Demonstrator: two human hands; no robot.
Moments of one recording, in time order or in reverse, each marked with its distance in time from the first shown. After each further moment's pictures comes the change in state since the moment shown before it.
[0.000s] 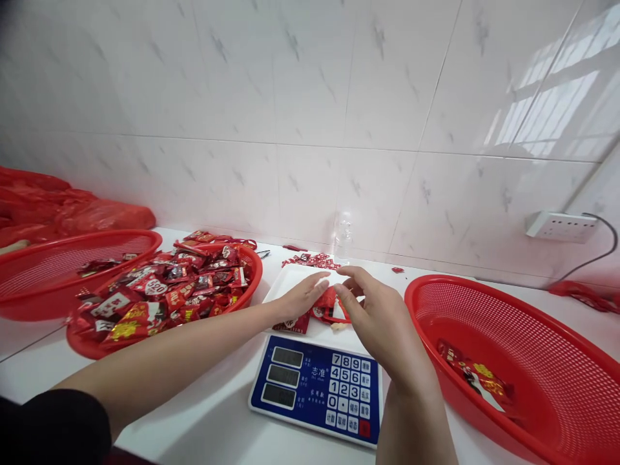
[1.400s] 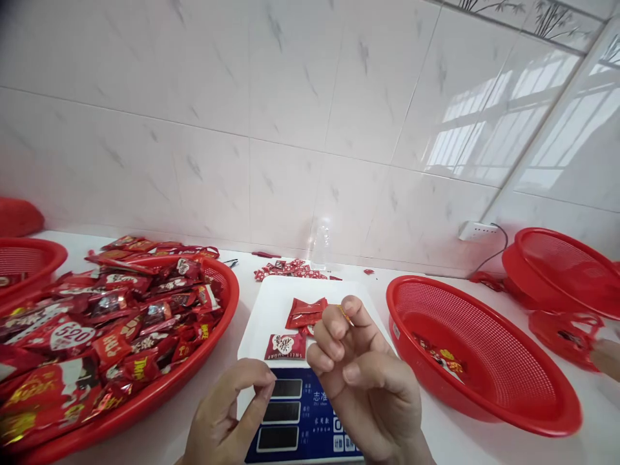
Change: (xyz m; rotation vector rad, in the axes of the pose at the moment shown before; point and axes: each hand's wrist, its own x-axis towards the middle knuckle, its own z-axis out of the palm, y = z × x) left_hand -0.139 -0.014 -0.006 -0.361 0.522 0.356; right_hand -0.027 -0.055 0.054 1.541 -0.005 0.161
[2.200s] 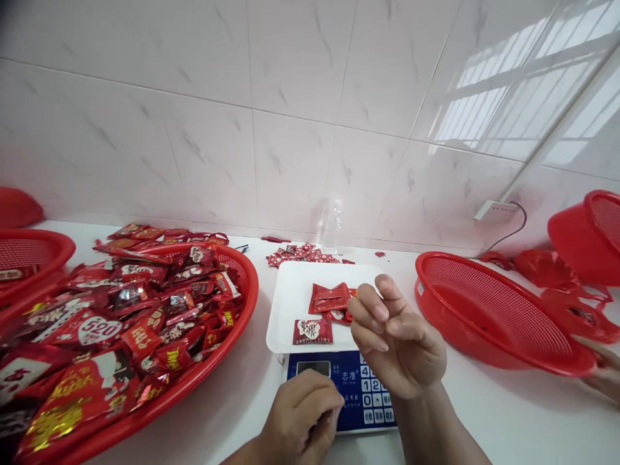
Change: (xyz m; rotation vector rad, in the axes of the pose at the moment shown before) left_hand -0.017 -0.009 0.028 -0.032 -0.174 0.238; right_hand 0.021 0.014 -0.014 0.212 -0.059 0.023
